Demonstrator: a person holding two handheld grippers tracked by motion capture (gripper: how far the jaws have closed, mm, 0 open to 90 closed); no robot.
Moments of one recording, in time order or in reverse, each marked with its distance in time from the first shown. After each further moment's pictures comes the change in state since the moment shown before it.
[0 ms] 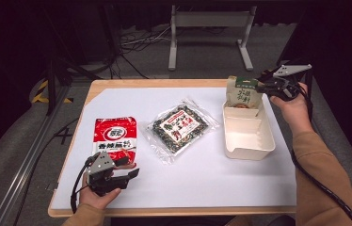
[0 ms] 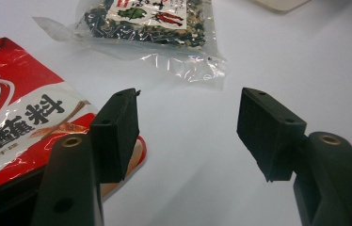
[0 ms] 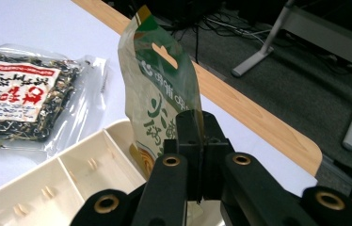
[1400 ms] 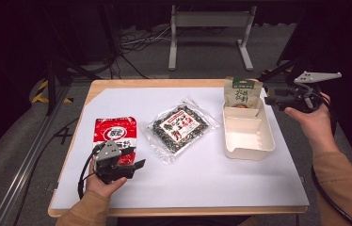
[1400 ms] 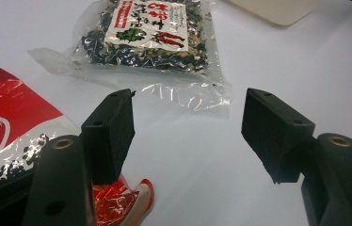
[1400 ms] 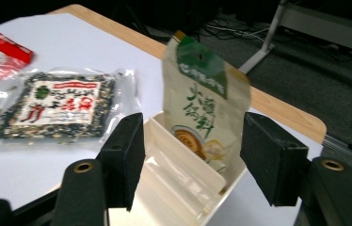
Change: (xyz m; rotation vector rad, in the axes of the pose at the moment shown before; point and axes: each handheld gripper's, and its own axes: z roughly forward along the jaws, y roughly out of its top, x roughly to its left) left arm 0.011 0.027 0.018 0.001 -0.022 0.014; right arm 0.036 -0.006 -0.073 -0.050 0.016 0.118
